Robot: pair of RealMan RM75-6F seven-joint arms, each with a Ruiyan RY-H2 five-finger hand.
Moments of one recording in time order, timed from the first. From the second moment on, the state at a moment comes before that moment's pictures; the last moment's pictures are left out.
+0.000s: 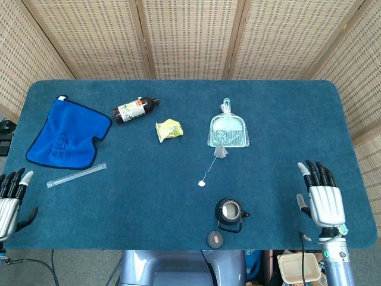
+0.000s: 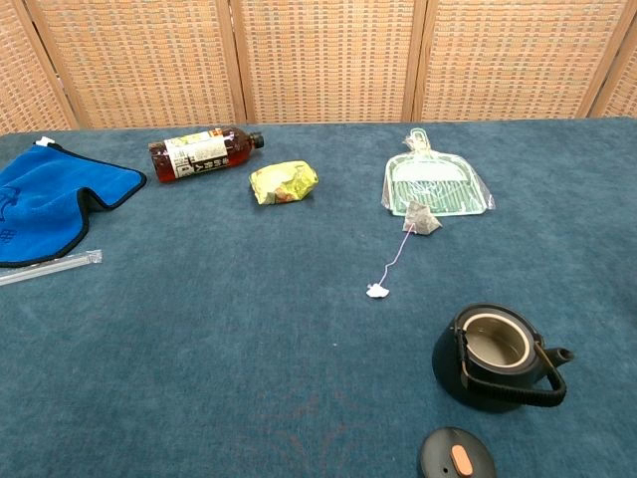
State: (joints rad) left arm -0.04 -1.16 -0.02 -1.59 1.50 1.51 0.19; right arm 0.16 -1.30 0.12 -1.71 -1.40 1.48 -0.40
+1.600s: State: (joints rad) left arm -0.05 -1.16 -0.02 -1.60 1.49 1.50 0.20; right arm 0.27 -1.24 0.14 -1.83 -1.45 1.32 -0.33
